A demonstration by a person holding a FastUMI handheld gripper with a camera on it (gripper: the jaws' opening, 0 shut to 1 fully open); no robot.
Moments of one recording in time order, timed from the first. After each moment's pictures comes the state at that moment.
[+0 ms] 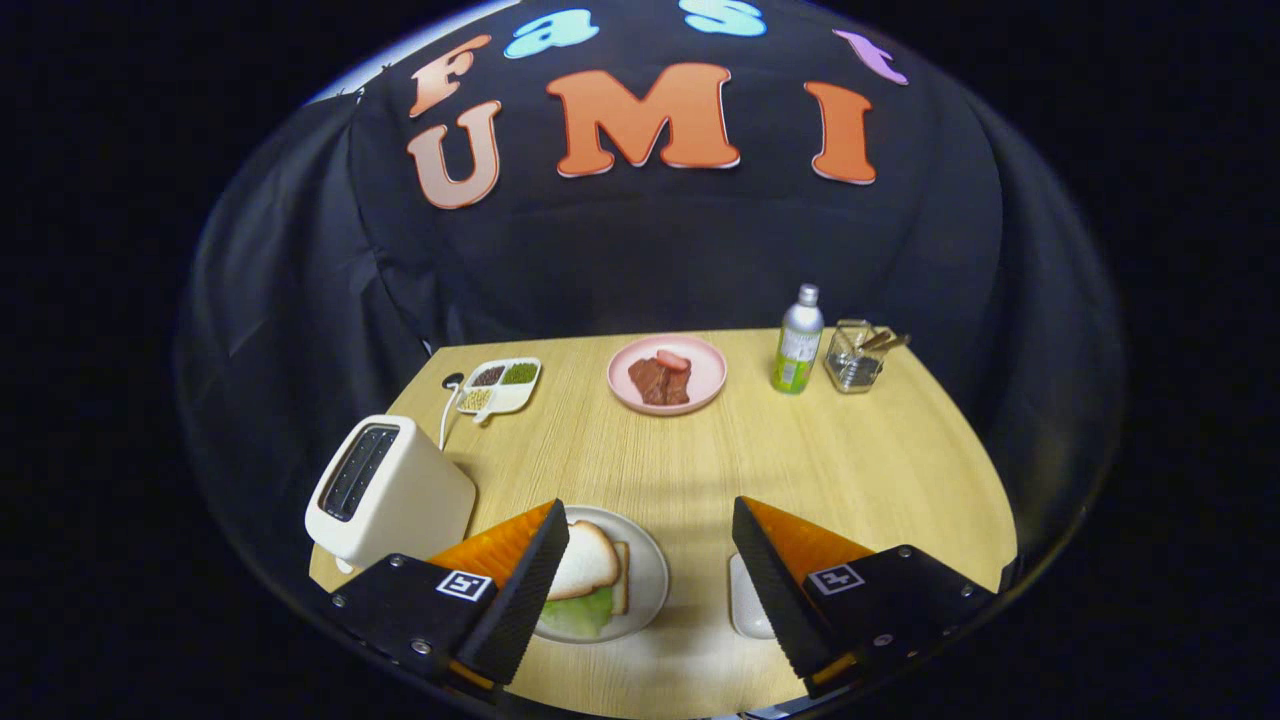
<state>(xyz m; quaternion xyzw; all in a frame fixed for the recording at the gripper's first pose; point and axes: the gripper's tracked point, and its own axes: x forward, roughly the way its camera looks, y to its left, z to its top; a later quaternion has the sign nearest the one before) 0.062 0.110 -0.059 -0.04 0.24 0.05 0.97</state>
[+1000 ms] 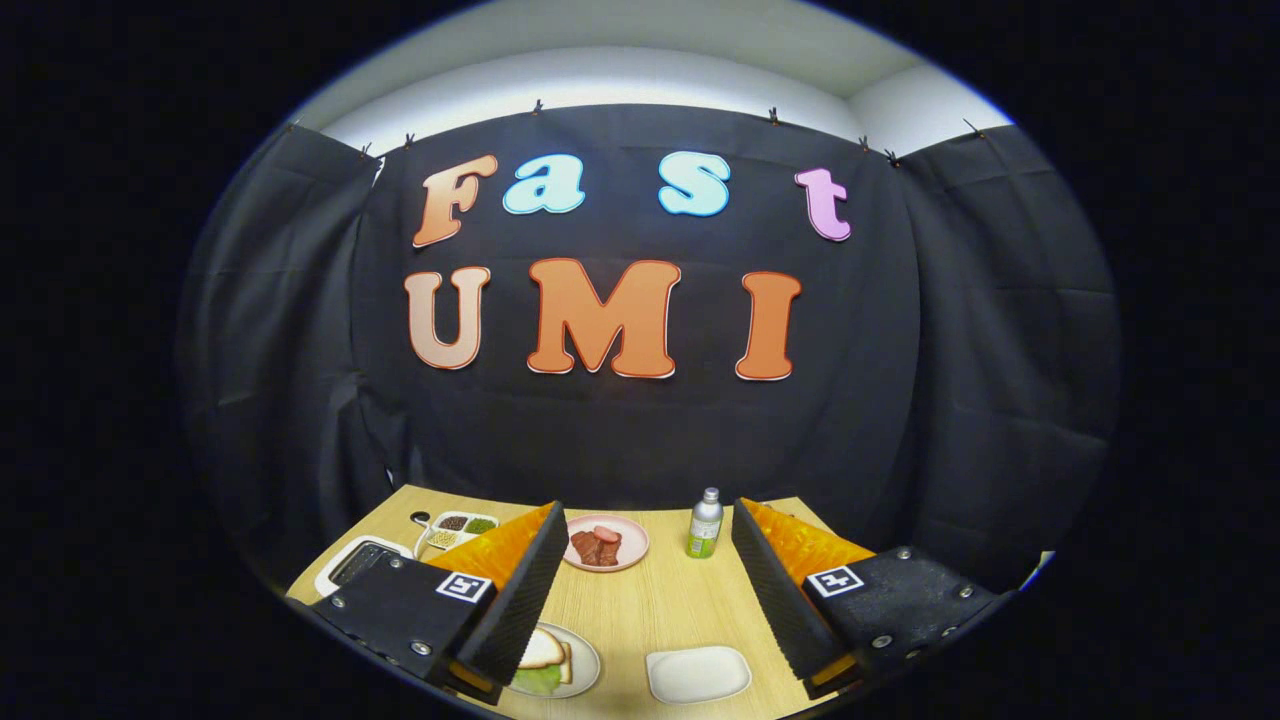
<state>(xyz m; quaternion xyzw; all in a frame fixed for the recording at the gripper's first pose) 0.016 0.073 0.119 -0.07 0.00 -0.02 1.00</state>
